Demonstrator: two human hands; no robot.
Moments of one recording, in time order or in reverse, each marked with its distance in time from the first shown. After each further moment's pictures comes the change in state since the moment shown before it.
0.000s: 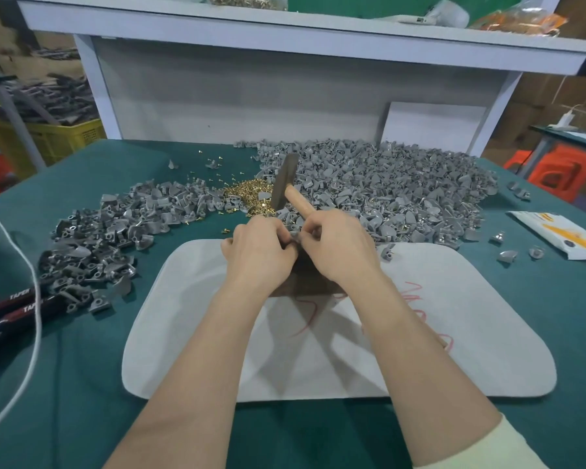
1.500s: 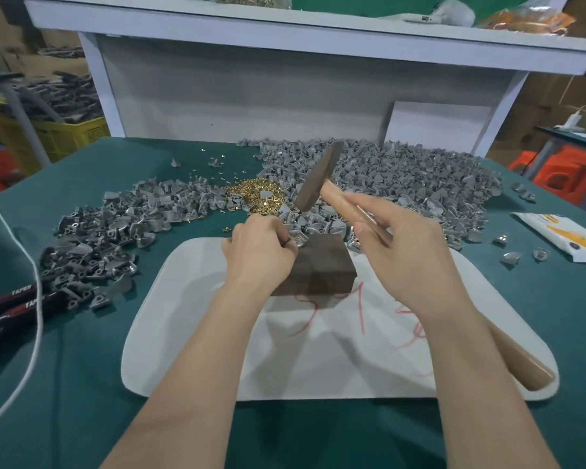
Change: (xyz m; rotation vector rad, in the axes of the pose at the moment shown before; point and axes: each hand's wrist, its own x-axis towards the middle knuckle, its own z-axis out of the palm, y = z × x) left_hand -0.003 0.000 0.000 -0.018 0.056 0.002; right_hand -0.043 0.036 -0.047 0.199 0.214 -0.076
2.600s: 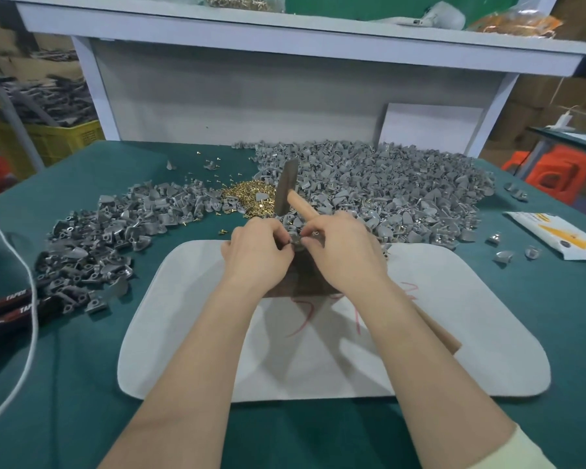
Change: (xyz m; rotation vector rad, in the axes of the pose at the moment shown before) left_hand 0.001 0.001 -0.002 -0.018 -0.083 0.010; right_hand 0.024 -0.015 0.052 -0.235 -0.196 0.029
